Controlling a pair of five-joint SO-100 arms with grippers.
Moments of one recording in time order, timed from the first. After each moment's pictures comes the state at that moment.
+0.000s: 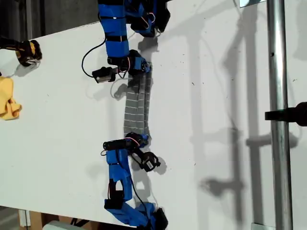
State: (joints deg) arm 0 -16.6 47.5 53.3 92.5 -47.5; arm 1 11.7 104.2 130.6 76.8 63.2
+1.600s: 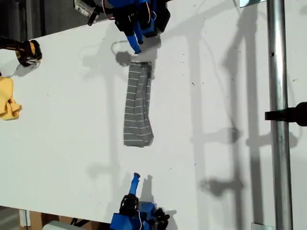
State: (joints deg) arm 0 -10.4 192.0 156.6 73.1 -61.5; arm 1 -3.2 175.7 129.5 104.6 96.8
